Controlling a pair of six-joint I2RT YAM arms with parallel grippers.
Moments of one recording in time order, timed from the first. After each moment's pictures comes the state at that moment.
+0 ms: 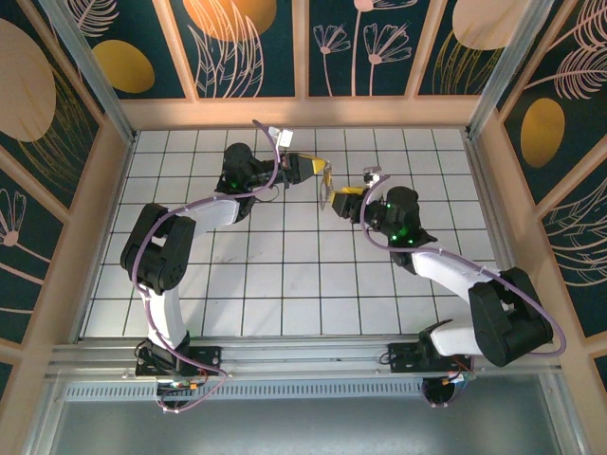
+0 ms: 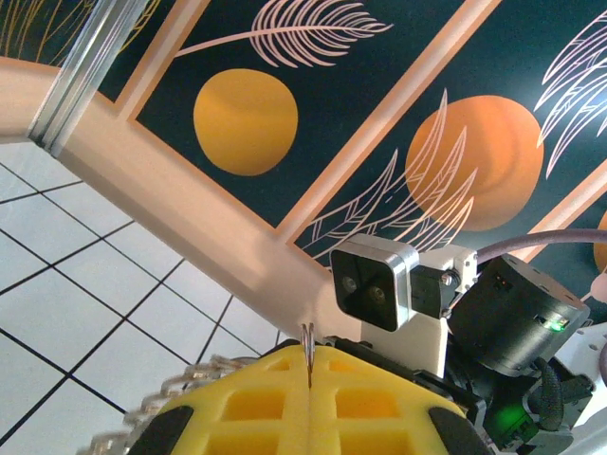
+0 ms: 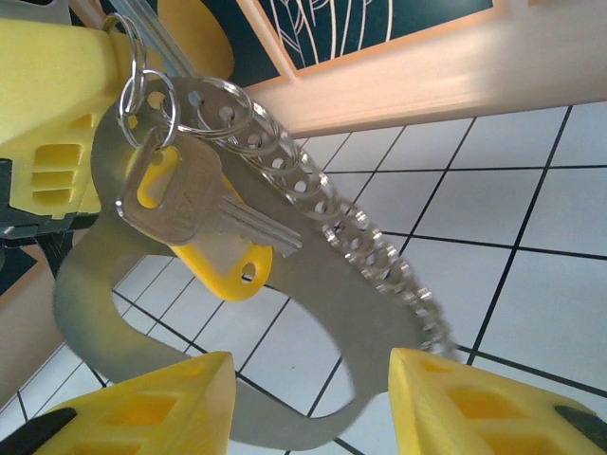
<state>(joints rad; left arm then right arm) -0.46 1.92 1.20 0.93 0.97 -0.86 0.44 1.33 0.61 0.54 -0.36 0.43</state>
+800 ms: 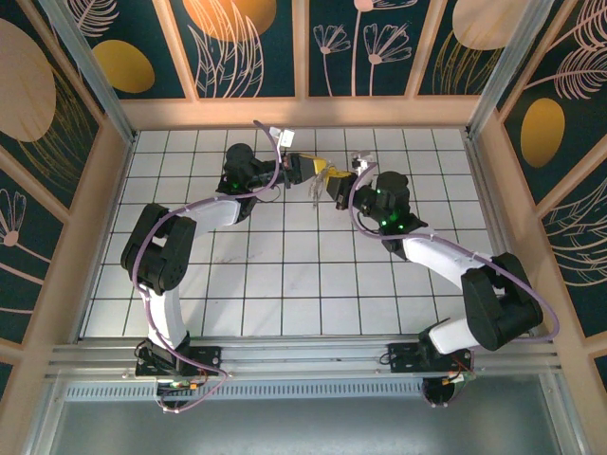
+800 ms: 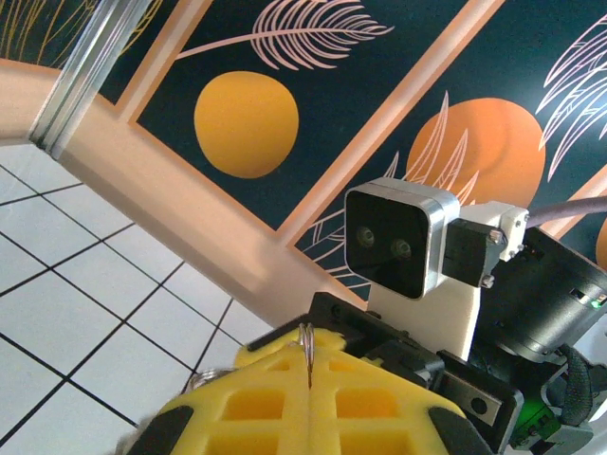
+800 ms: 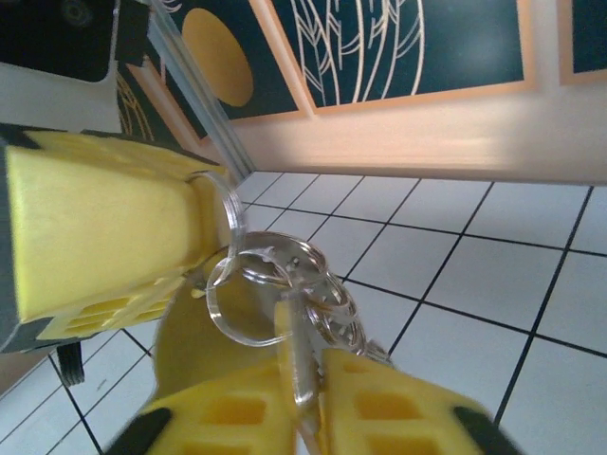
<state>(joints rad) -0.47 1.92 1.20 0.93 0.96 -0.86 0.48 1.43 0.76 0.54 -0.34 0.35</state>
